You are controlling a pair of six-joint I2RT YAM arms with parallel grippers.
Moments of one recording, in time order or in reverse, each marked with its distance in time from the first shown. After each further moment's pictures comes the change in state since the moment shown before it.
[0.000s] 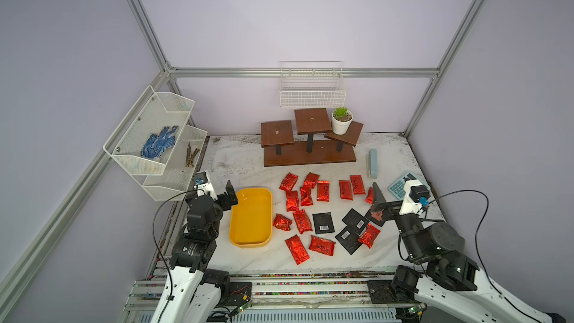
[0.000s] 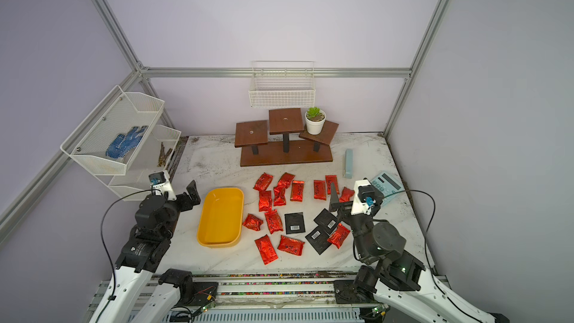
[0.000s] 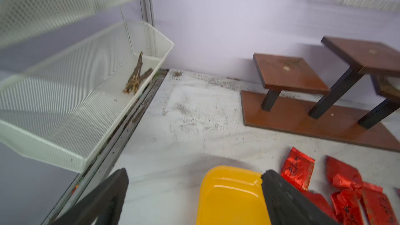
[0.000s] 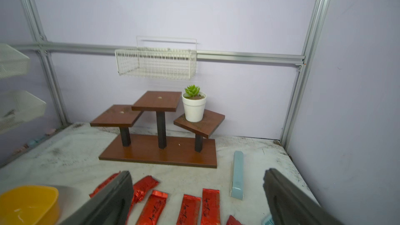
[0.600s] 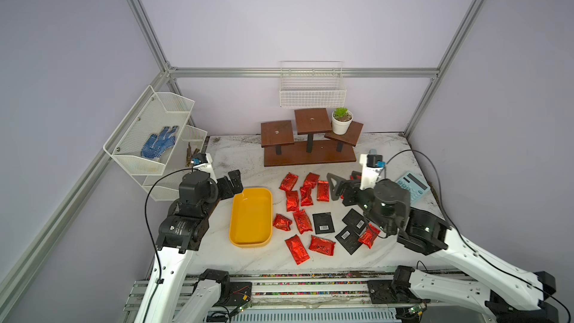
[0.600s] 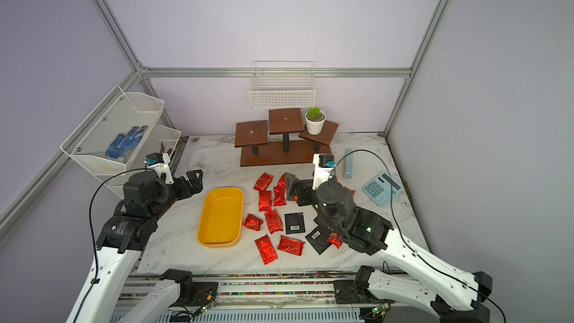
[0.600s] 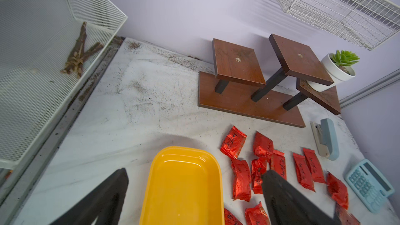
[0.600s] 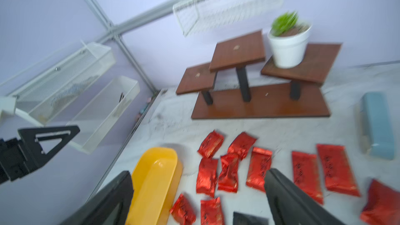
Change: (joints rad) left arm 0.008 0.213 0.443 -0.330 0.222 -0.166; right arm 0.059 0.438 0.457 -0.289 -0.255 0.574
